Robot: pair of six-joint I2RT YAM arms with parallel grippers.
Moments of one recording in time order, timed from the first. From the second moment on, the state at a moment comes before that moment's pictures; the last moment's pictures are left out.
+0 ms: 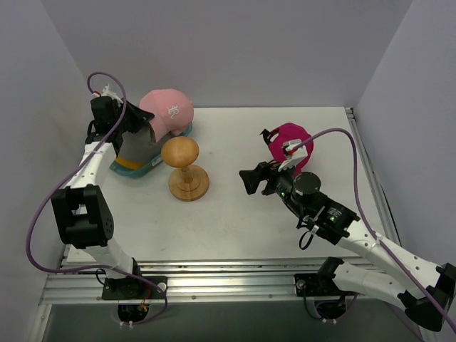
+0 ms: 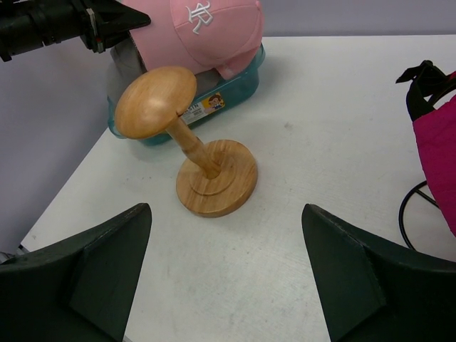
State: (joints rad) left arm 0.08 1.71 1.41 -0.03 0.38 -0.78; right arm 0.85 0.89 0.79 -0.02 0.28 0.41
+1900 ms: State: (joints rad) left arm -0.04 1.51 1.41 -0.02 0.36 -0.75; right arm 0.85 0.91 0.79 -0.04 0.29 0.40
